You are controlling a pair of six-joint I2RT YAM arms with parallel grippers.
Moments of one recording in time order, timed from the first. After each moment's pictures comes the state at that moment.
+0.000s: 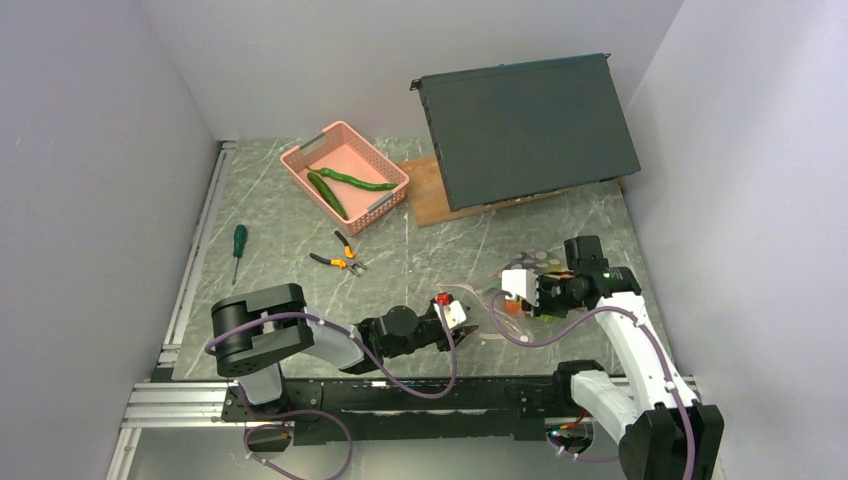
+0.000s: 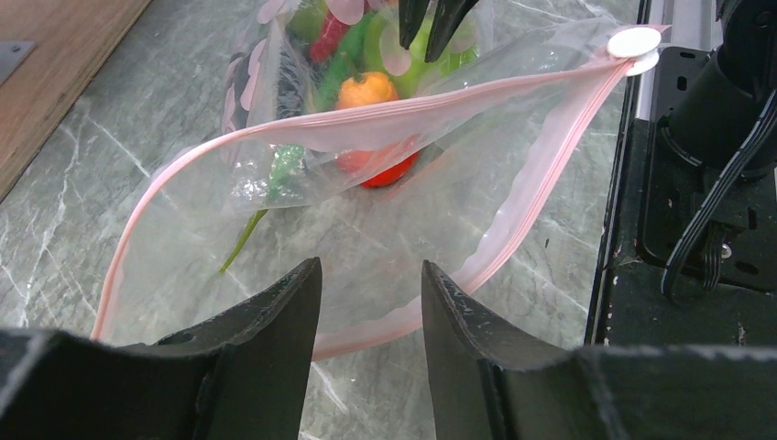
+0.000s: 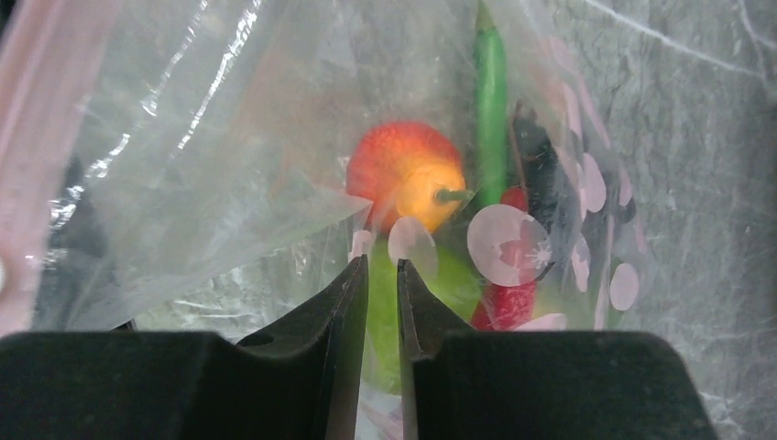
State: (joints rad) left arm -1.26 1.70 0.51 1.09 -0.08 0.06; right arm 0.07 0.92 0.71 -1.02 -0.53 -1.39
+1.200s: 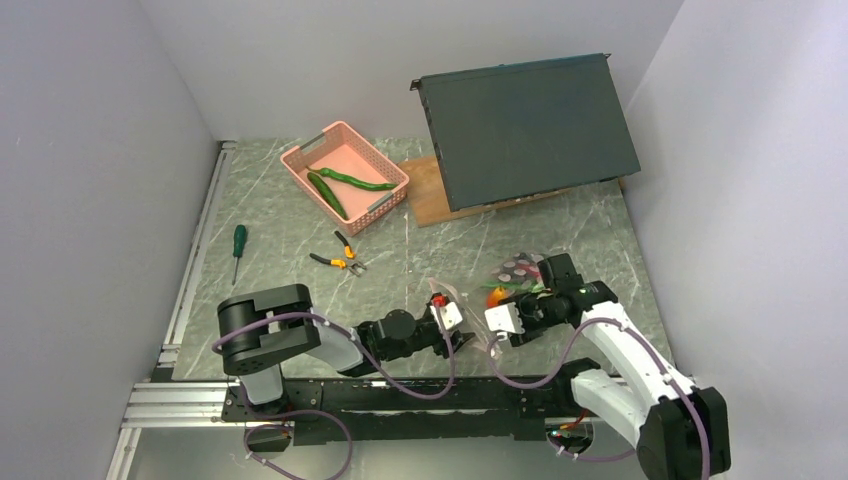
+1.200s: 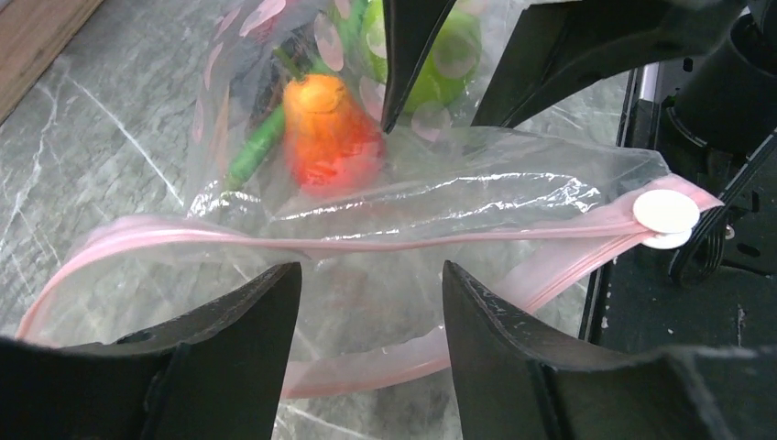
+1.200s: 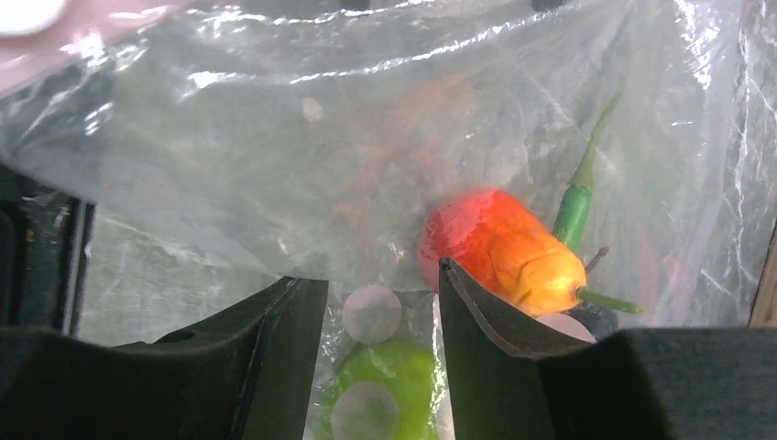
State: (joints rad) left arm -1.26 1.73 0.49 1.12 -0.09 0.02; right arm 0.26 0.93 0.52 -0.84 -0.60 -1.60
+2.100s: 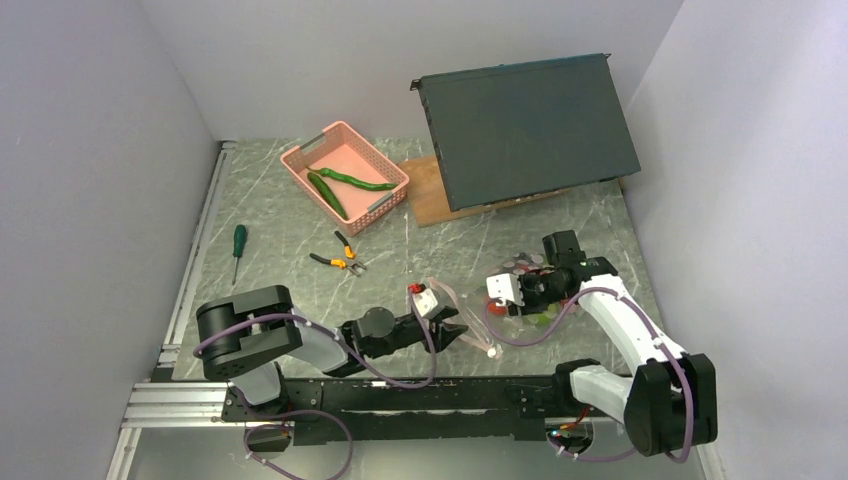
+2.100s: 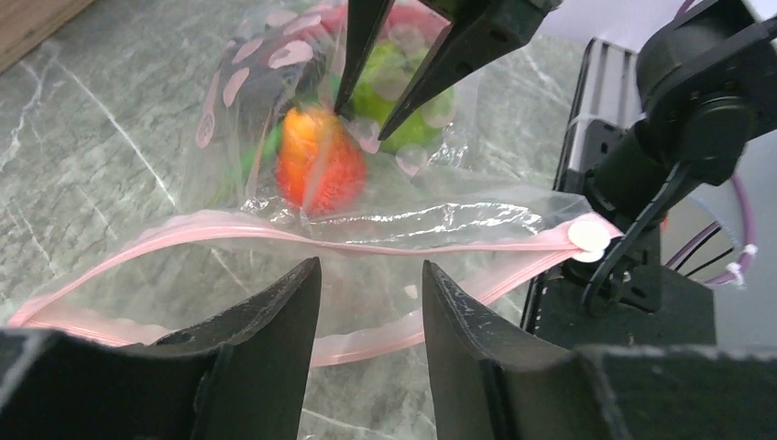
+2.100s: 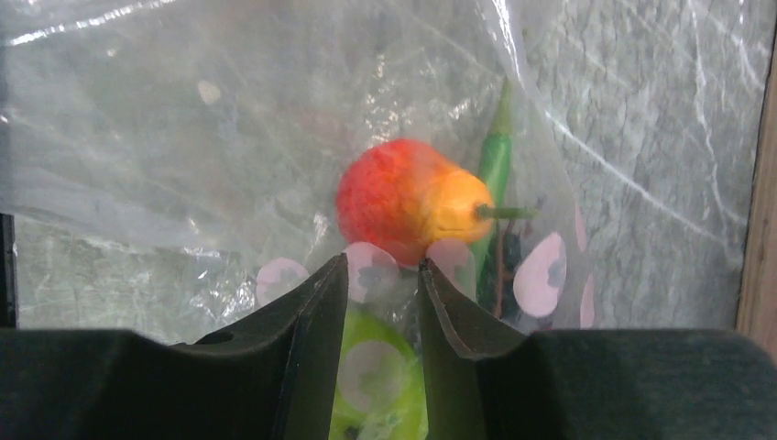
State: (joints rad) left arm -1.22 1.63 0.36 1.27 -0.03 -0.19; right arm 0.16 1.09 0.66 -0.84 -0.63 -1.53
